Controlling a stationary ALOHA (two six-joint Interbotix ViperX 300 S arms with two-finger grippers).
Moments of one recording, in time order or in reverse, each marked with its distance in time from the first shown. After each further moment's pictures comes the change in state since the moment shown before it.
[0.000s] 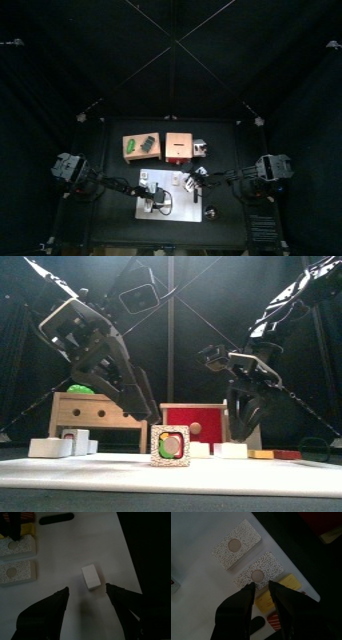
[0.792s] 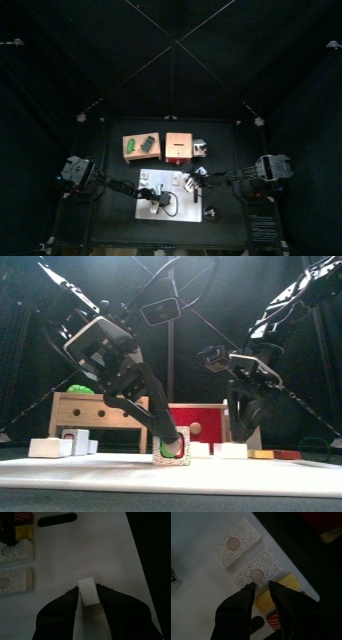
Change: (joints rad) left arm -0.002 0.104 -0.080 -0.003 -0.037 -0.002; right arm 0.005 0.005 0.002 -0.005 0.002 0.000
